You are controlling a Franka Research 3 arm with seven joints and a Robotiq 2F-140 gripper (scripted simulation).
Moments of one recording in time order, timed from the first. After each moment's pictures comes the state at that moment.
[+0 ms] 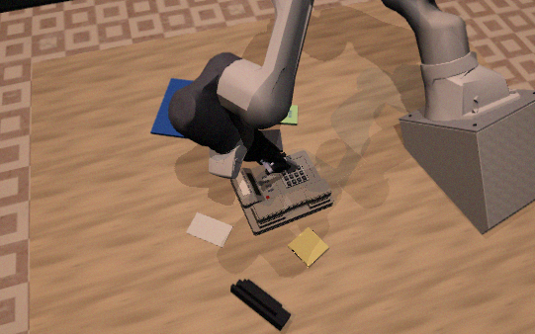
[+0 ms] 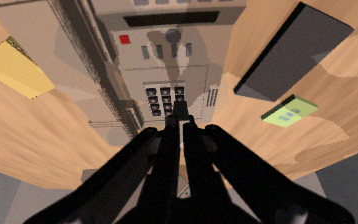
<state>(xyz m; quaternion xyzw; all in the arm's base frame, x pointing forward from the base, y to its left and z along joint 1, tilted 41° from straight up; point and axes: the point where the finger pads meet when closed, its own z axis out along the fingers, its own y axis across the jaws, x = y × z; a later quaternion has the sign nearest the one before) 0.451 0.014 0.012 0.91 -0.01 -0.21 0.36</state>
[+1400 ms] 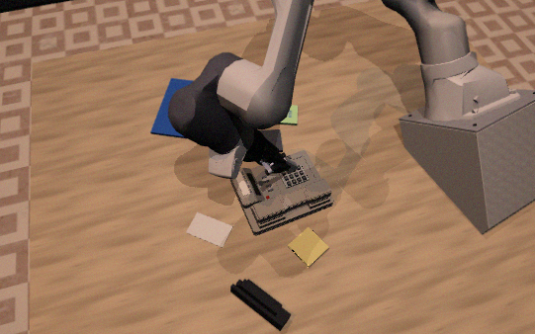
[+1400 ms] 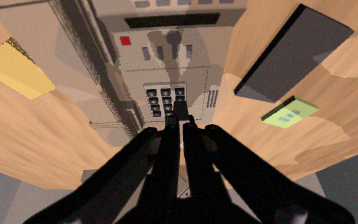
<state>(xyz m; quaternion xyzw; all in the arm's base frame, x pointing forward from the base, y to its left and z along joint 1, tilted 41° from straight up) 0.452 0.014 0.011 0.91 -0.01 -0.21 0.36</state>
